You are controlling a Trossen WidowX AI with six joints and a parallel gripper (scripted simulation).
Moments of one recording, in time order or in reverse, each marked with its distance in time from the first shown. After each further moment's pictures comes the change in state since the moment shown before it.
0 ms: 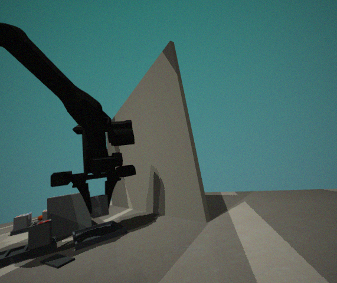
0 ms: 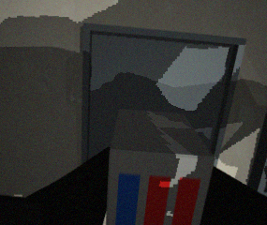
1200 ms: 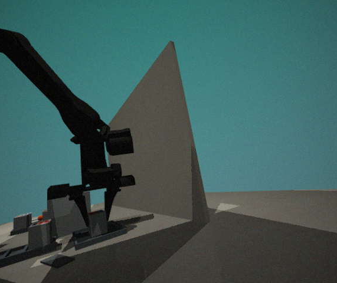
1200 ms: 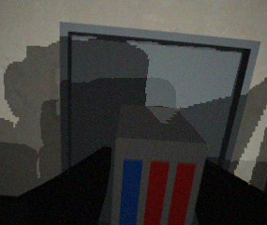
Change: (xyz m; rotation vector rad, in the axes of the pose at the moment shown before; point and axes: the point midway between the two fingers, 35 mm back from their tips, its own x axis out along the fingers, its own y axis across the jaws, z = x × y) arm 0.027 -0.006 0.002 -0.002 -0.007 -0.001
